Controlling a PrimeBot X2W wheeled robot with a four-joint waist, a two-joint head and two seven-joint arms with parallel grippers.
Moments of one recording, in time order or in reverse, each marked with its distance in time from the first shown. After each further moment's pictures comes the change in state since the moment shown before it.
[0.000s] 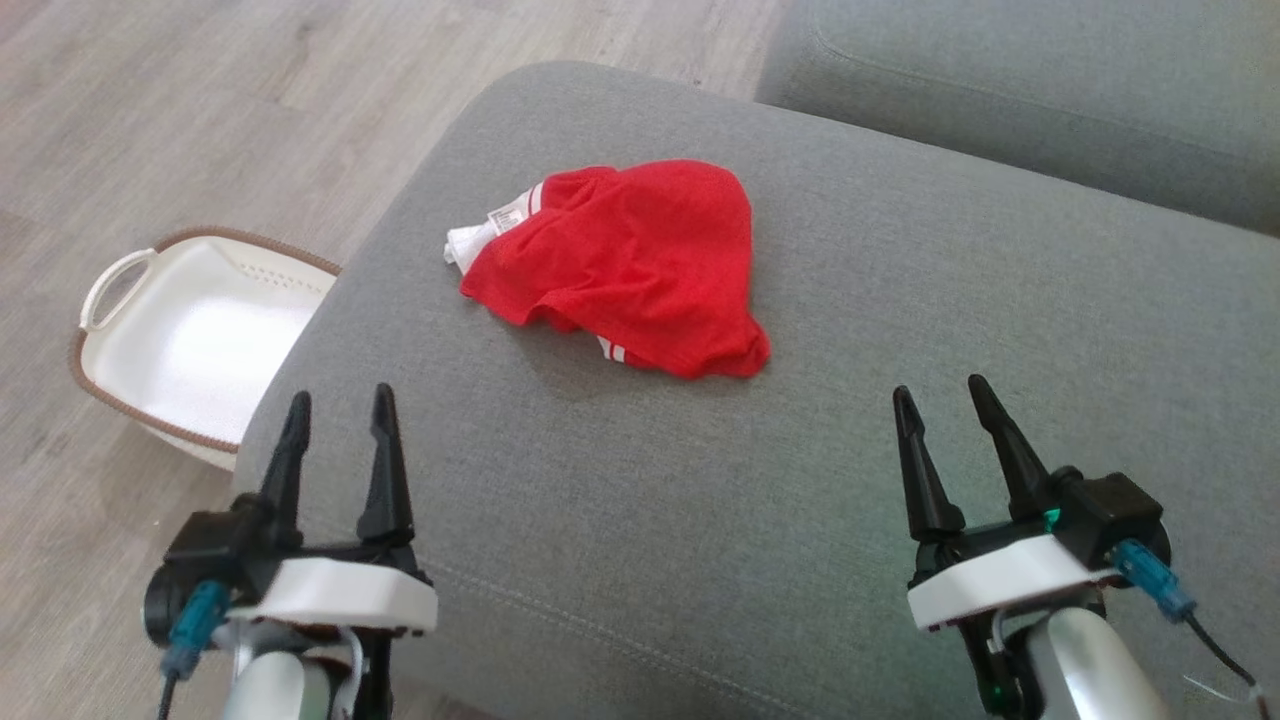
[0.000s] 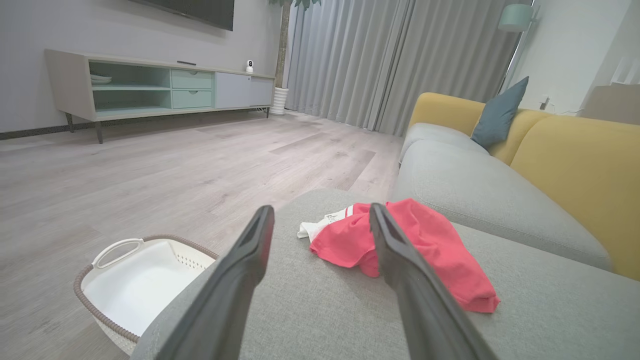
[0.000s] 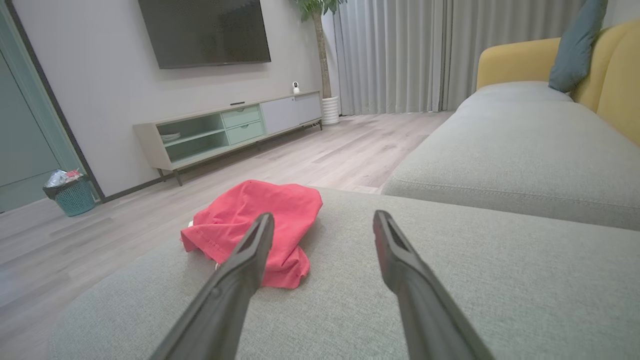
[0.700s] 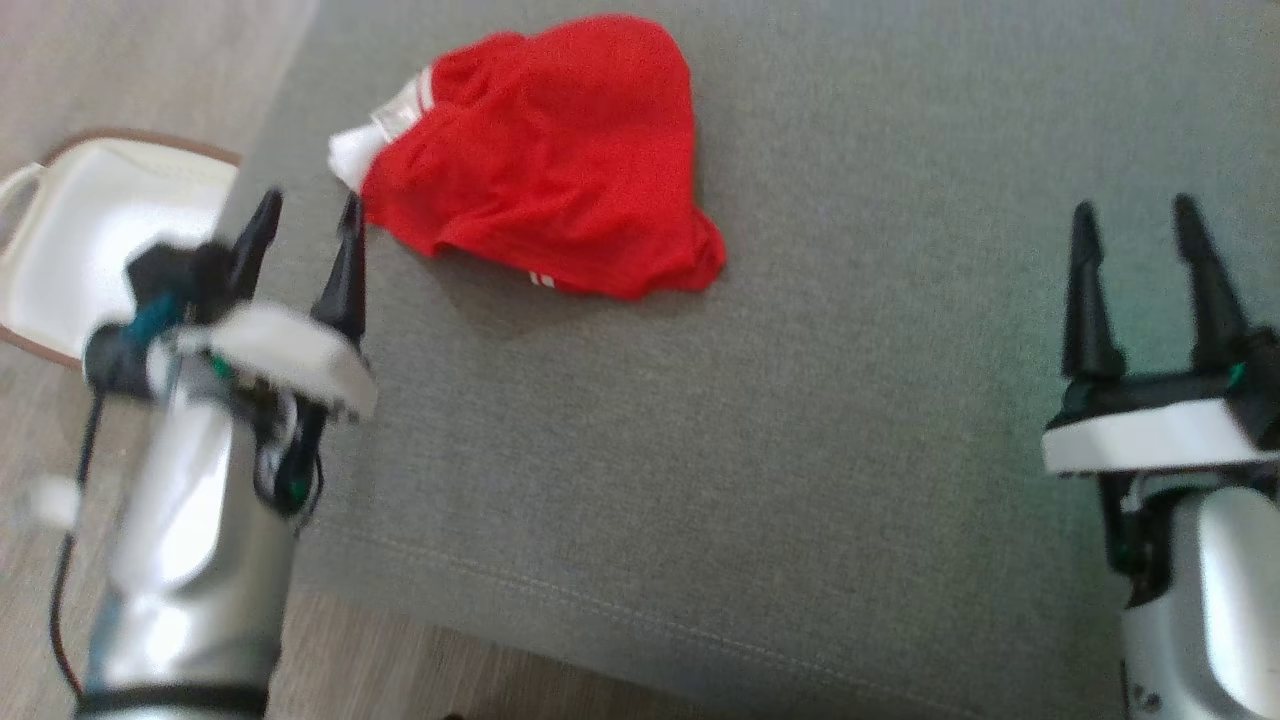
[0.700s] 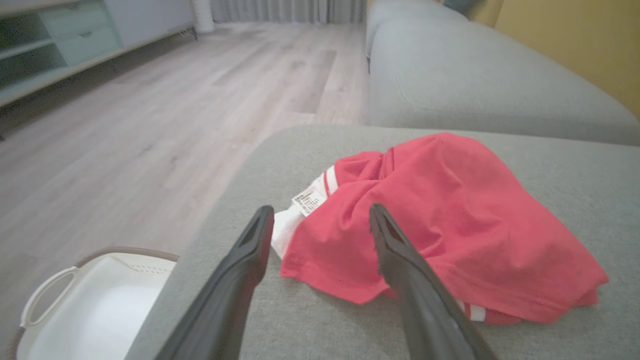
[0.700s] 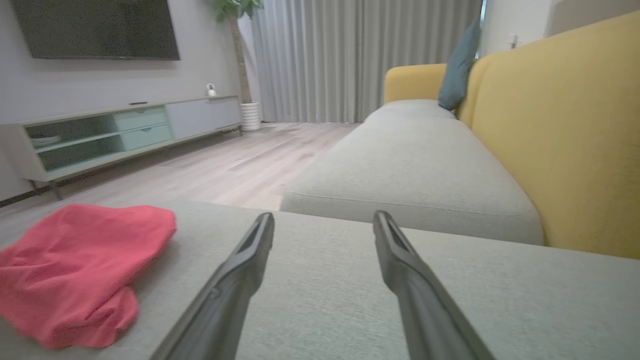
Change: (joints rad) left arm -0.515 0.091 0.028 0.458 0.024 -0.185 0.110; right arm -0.130 0.000 -0.249 -0.233 -0.172 0.000 0.106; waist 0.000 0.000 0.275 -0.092
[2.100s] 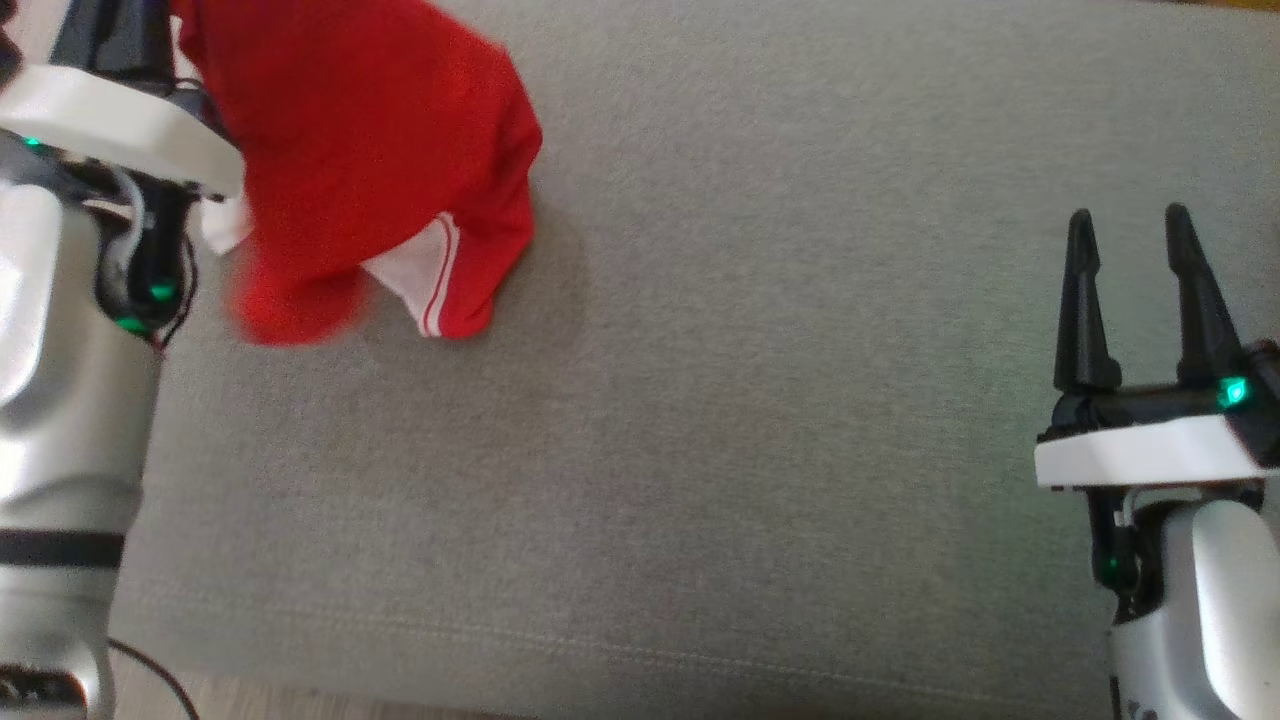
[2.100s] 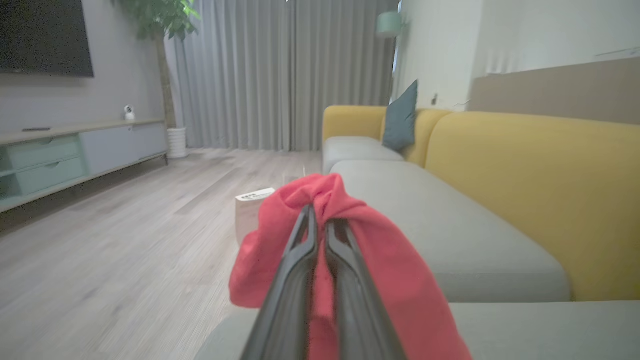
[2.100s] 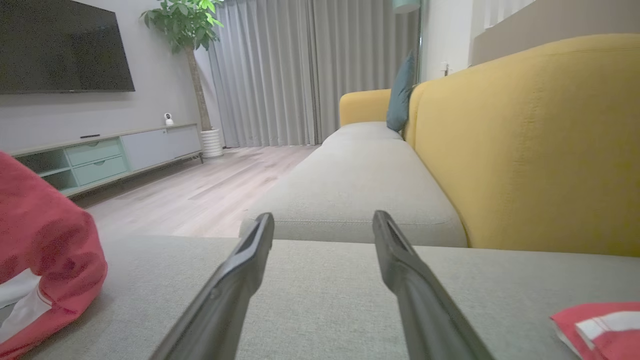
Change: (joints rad) left arm -0.340 0.218 -0.220 0.058 -0.329 0.060 -0.105; right arm 0.014 0.000 0.024 0.000 0.075 0.000 -0.018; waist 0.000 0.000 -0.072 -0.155
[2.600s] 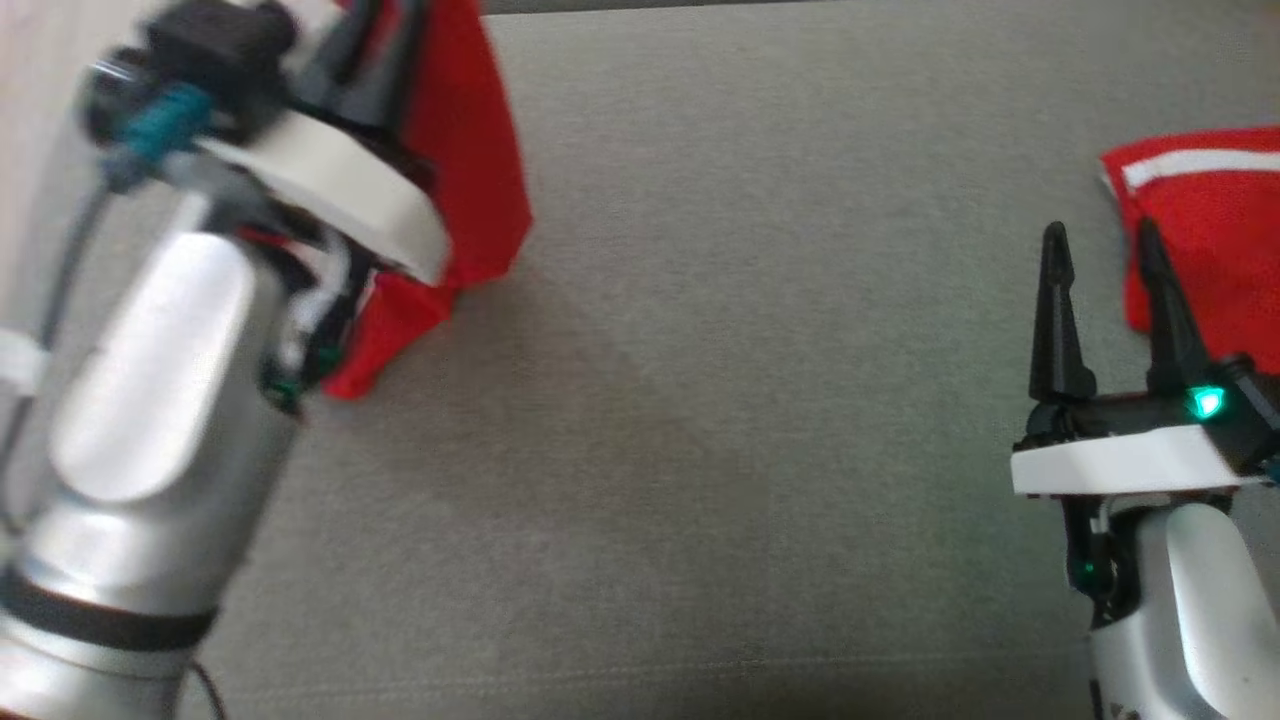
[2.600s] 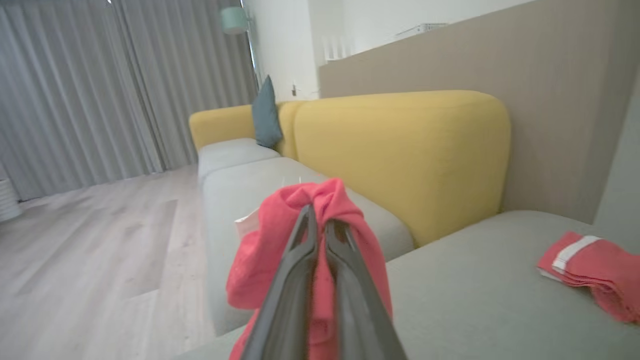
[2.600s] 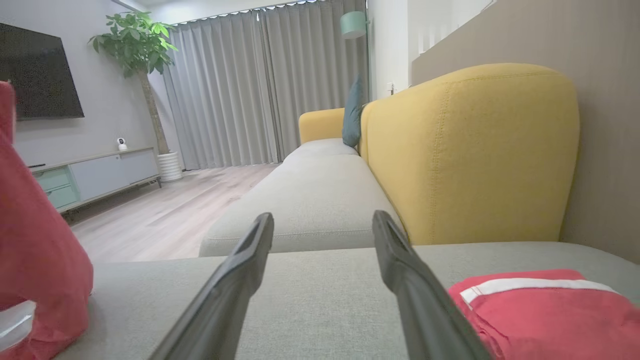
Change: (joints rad) left arm 0.098 -0.011 -0.180 -0.433 0.086 0.084 0.253; right arm 0.006 0.000 0.041 0.045 0.053 0.000 -0.049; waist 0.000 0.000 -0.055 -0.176
